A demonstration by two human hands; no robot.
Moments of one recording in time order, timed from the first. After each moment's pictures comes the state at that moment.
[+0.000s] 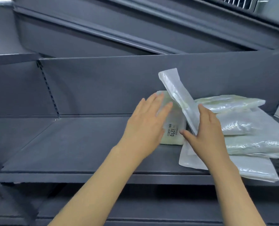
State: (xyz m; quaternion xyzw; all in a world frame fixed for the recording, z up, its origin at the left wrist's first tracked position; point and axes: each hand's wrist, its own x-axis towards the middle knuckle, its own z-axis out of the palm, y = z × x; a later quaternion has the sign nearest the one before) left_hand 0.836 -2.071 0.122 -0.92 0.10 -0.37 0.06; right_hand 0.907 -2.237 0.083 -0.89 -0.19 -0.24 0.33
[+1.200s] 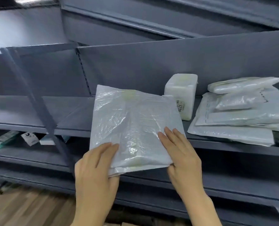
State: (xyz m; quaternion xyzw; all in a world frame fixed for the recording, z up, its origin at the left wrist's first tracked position) left_hand 0.605 -2.080 0.029 -0.88 -0.14 -0.45 -0.09; right_hand 0.747 -2.228 0.003 -0.78 -0.37 -0.33 0.38
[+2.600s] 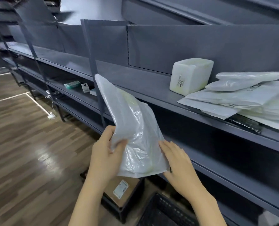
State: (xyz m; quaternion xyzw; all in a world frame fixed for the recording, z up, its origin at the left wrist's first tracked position) left_hand 0.539 -2.399 0.038 -0.70 -0.37 -0.43 -0.43; right_hand 0.730 -2.482 -0.058 -0.74 -0.62 0.02 0.26
